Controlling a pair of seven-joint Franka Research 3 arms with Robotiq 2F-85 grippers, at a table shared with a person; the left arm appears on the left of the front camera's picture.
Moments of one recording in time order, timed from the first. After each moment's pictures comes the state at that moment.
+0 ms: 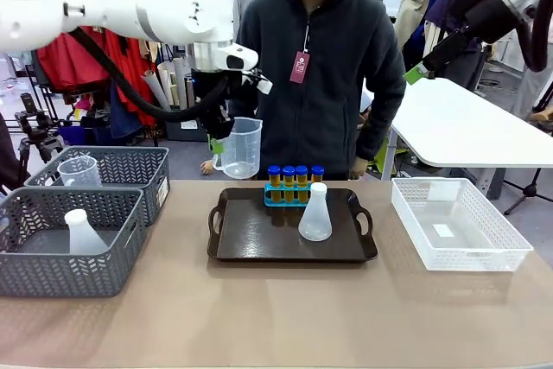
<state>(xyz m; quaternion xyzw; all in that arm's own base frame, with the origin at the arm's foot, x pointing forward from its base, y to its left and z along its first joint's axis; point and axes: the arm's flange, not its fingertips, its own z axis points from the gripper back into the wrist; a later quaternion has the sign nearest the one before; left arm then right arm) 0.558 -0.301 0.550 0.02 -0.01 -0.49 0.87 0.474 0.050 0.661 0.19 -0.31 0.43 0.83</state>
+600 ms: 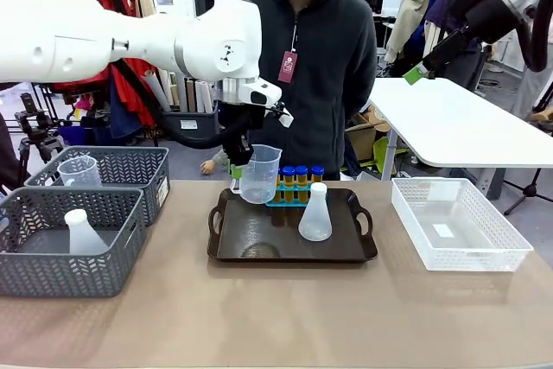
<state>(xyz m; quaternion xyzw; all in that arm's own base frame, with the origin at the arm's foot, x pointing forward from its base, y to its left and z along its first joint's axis) 0.569 -0.341 0.489 0.03 0.01 -0.54 0.84 0.474 0.050 0.661 0.19 -0.31 0.43 0.83</state>
